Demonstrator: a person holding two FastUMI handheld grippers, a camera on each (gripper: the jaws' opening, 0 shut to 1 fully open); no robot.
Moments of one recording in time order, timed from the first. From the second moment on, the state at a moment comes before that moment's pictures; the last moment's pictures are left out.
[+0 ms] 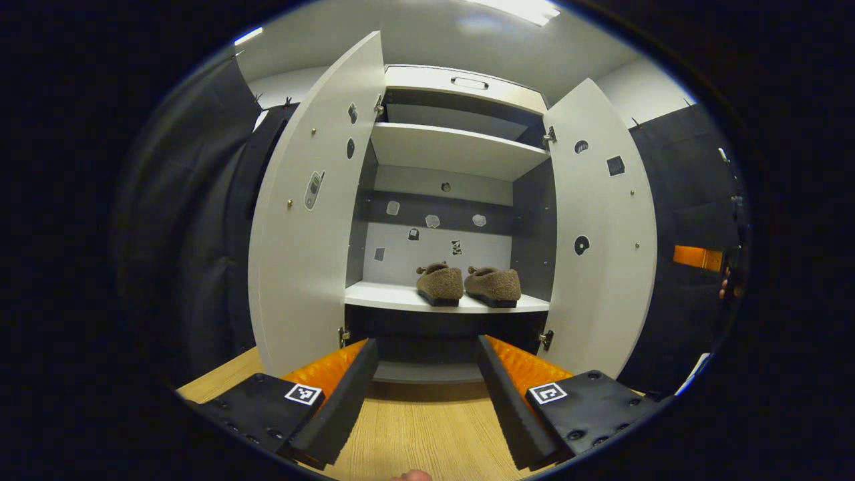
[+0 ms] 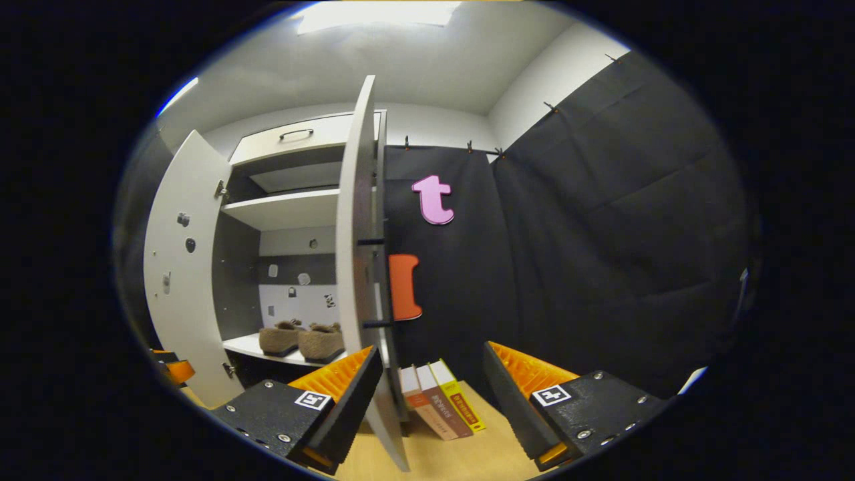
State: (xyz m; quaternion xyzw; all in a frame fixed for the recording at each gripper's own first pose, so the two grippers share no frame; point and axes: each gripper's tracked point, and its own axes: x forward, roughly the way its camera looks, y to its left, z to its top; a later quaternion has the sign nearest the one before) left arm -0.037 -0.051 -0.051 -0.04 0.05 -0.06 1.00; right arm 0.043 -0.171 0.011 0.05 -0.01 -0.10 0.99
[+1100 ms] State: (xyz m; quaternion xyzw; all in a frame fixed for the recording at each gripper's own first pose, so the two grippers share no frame) left arm -0.054 -0.022 -0.058 -0.02 0.05 -0.03 1.00; right arm 0.116 -0.167 0.059 0.00 -0.04 -0.07 1.00
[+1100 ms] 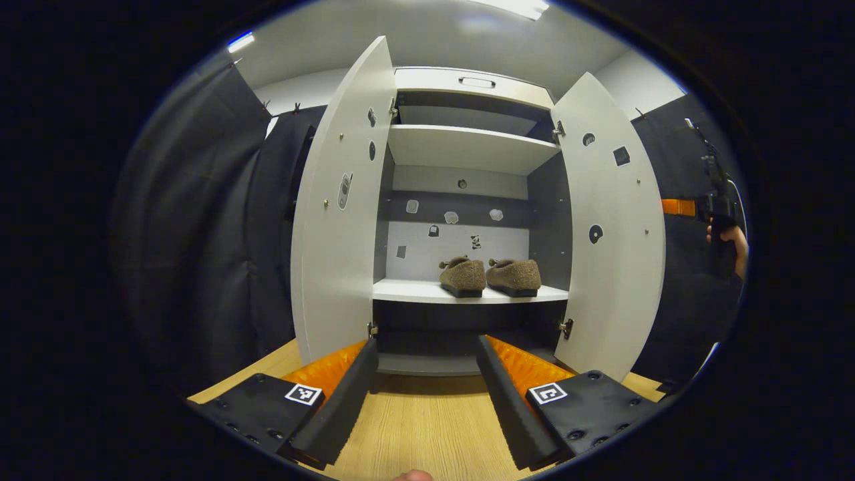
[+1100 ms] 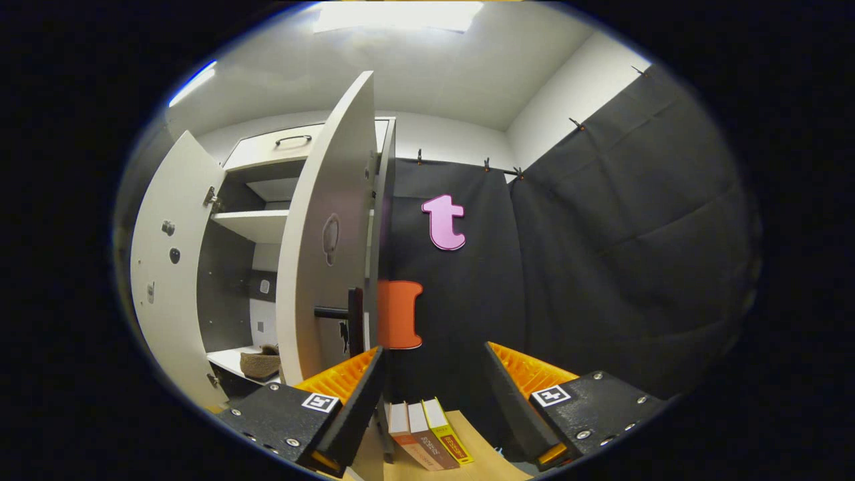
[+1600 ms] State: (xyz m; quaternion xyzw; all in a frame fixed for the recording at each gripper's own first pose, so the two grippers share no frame) left arm -0.049 -0.015 -0.060 -0.02 0.05 -0.05 1.00; right arm 0.108 -0.084 0.068 0.01 -0.03 0.00 1.00
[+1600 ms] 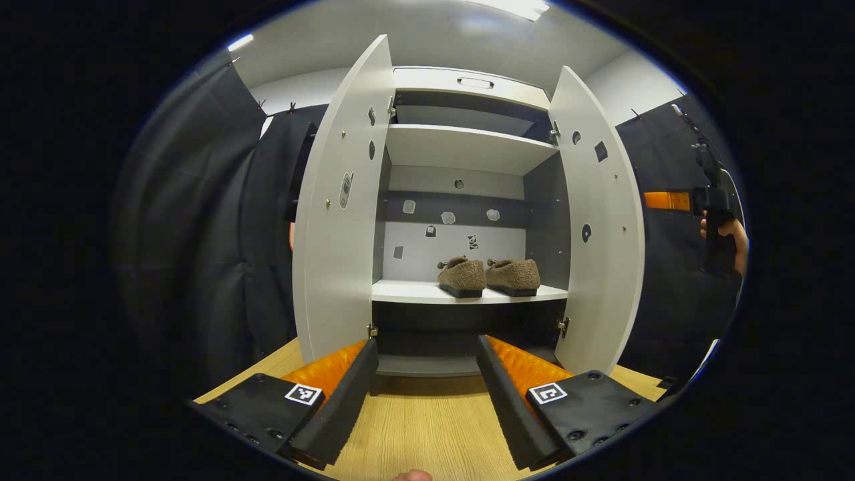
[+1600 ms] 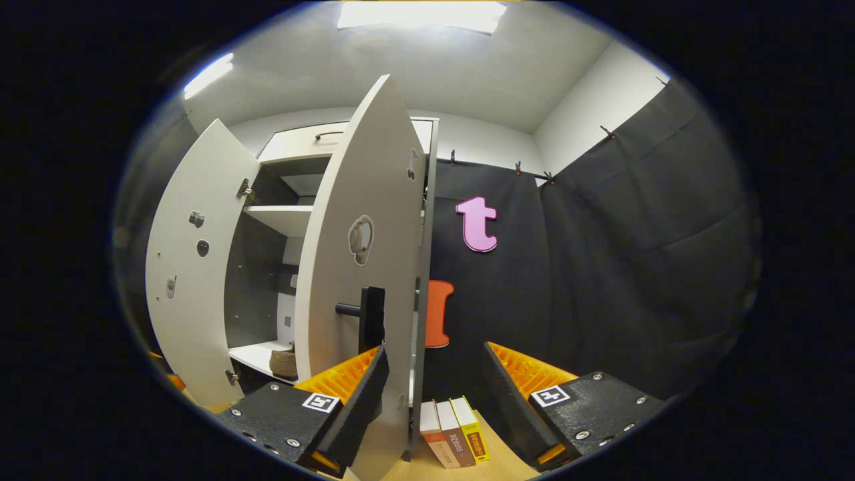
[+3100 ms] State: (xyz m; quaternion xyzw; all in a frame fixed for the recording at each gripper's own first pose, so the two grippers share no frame) left arm -0.055 0.010 -0.058 -0.03 0.06 -0.03 1.00; right arm 0.225 0.081 0.051 0.03 -0.01 0.07 1.00
